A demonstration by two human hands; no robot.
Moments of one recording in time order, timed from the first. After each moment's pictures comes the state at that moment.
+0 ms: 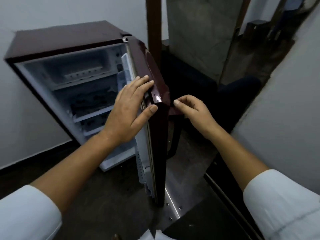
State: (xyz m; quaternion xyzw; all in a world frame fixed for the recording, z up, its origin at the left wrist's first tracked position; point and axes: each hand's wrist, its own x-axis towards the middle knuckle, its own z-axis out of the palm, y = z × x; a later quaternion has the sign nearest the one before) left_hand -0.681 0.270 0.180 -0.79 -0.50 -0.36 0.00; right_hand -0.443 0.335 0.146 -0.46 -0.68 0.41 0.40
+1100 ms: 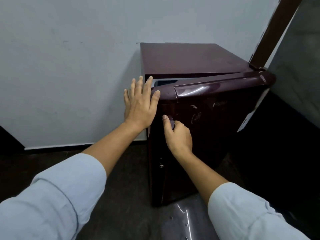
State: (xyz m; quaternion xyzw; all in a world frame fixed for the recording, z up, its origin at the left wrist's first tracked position) left_hand -1.080 0.332 0.173 -0.53 -0.78 -0.33 0.08; right_hand -0.932 0.358 0.123 -0.51 -0.74 0.33 0.29
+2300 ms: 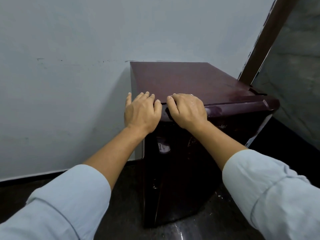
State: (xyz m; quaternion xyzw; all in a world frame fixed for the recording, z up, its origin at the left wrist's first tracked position) left_hand -1.148 0.441 0.203 -0.56 -0.78 -0.25 0.10; right_hand -1.005 0.523 0.220 -0.39 -0.87 -0.07 0.29
